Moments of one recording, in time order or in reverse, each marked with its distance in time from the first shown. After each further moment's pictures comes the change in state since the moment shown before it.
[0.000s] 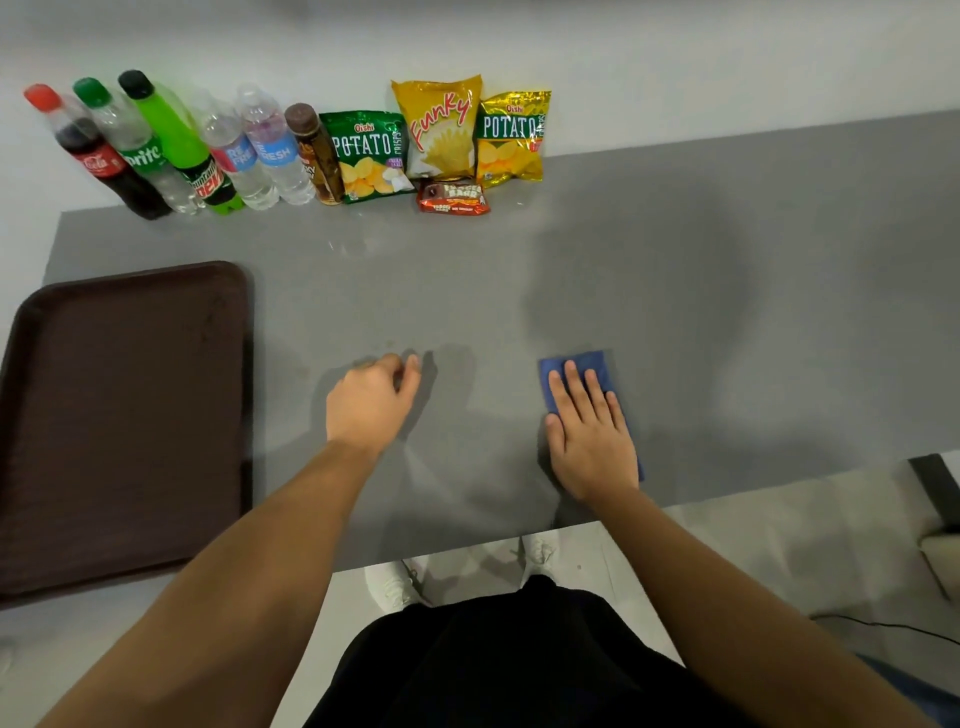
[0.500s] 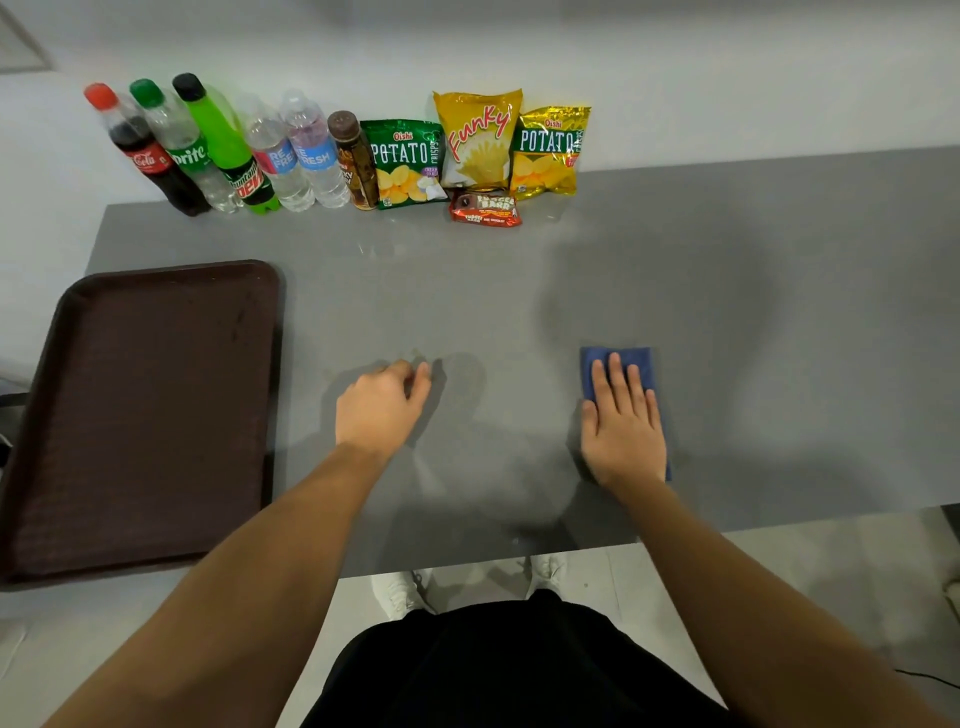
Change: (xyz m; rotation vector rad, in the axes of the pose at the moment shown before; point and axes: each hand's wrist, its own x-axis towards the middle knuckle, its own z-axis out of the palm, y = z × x) left_hand 0.006 -0.019 0.000 0.021 0.013 -0.020; right_hand 0.040 0.015 0.002 0.011 0.023 0.094
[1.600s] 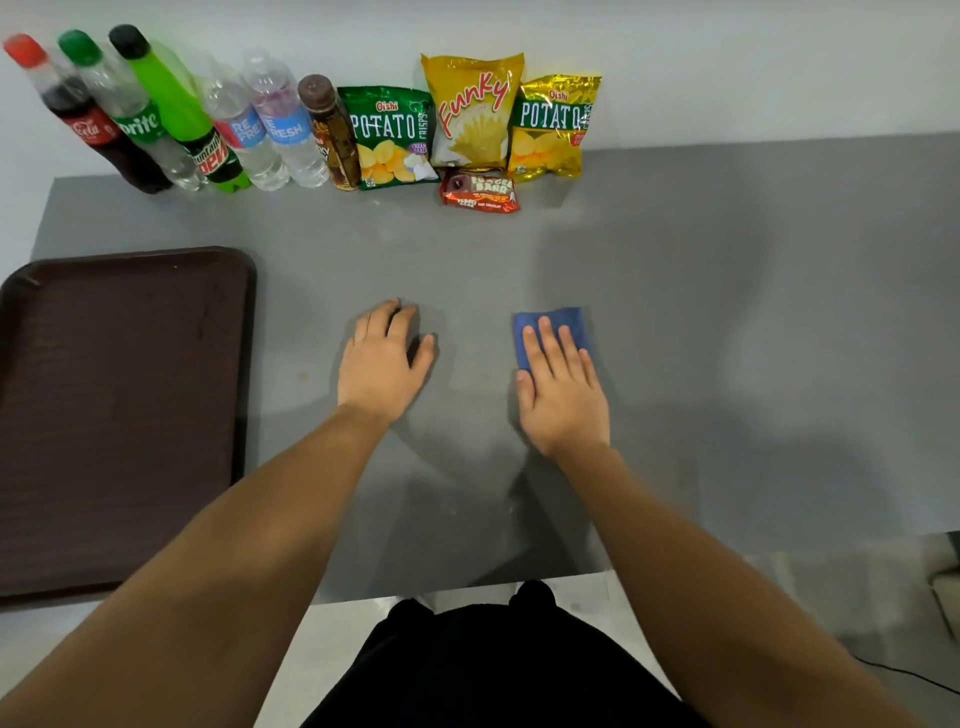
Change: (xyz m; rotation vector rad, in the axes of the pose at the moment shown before) left_hand 0.065 -0.001 0.044 -0.034 -0.039 0.122; right_hand 0.053 -0.067 0.006 0.045 0.085 -0.186
